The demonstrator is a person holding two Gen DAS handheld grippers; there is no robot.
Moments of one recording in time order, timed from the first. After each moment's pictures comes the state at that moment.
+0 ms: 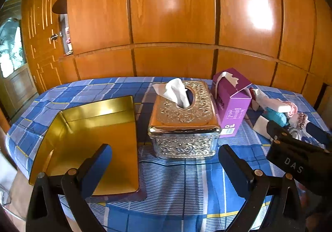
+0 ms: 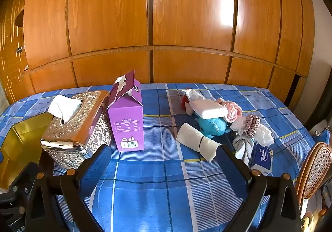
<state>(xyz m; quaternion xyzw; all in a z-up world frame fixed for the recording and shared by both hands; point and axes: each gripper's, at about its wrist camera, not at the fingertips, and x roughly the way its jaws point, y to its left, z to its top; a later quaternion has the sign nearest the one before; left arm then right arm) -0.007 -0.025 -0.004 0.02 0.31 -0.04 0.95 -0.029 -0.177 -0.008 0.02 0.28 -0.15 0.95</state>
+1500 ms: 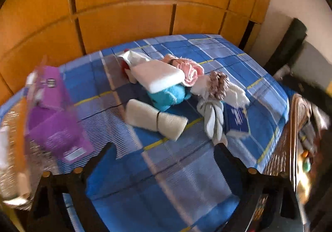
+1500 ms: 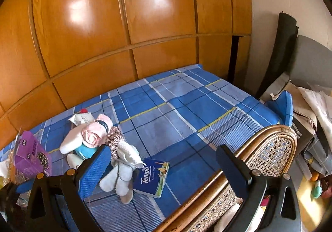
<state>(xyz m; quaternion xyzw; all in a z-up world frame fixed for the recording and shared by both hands) 0.080 -0.260 -0.032 0.11 0.45 -0.33 0.82 -0.093 -0.418 0.016 0.15 0.29 -0.31 0.89</state>
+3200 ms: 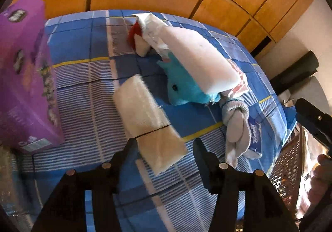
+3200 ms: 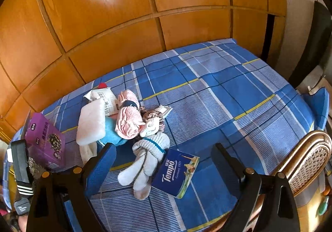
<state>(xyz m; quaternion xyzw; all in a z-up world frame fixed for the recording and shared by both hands) 0.126 -0.258 -0.090 0.00 0.53 -0.33 0.78 -0.036 -0.439 -0.007 0.19 0.37 -0.19 0.89</state>
